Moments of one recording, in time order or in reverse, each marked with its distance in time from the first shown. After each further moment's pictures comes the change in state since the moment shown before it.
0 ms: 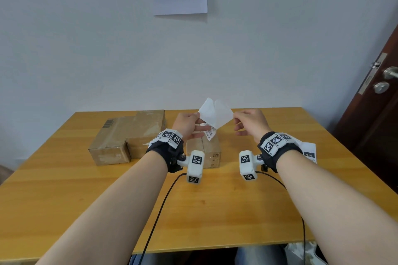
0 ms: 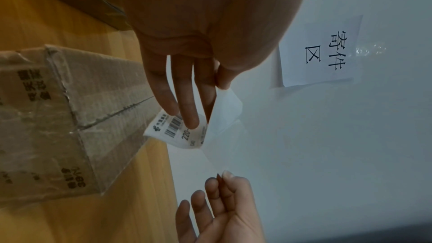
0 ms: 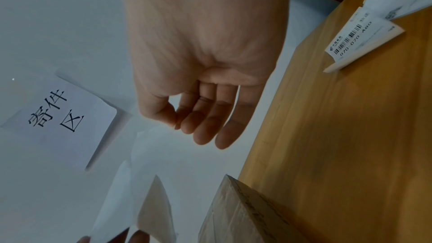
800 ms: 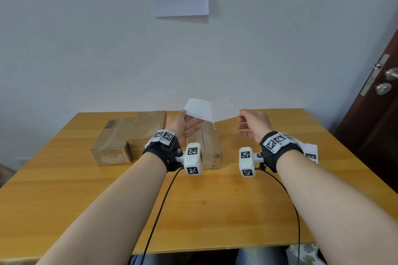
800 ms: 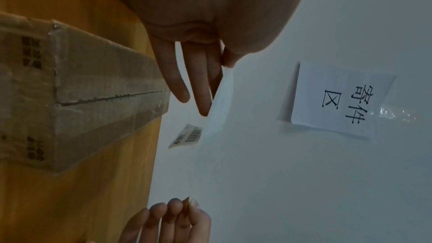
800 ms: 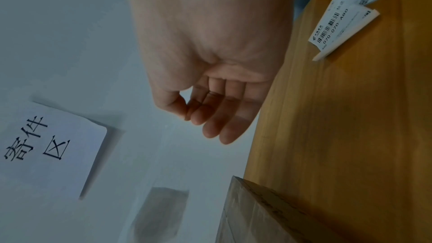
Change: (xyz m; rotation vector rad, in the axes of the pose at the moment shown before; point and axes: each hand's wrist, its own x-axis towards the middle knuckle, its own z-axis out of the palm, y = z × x) left_hand 0.000 0.001 -0.013 -0.386 0.139 -0.022; right_hand 0.001 -0.003 -0.001 0.182 0.079 0.109
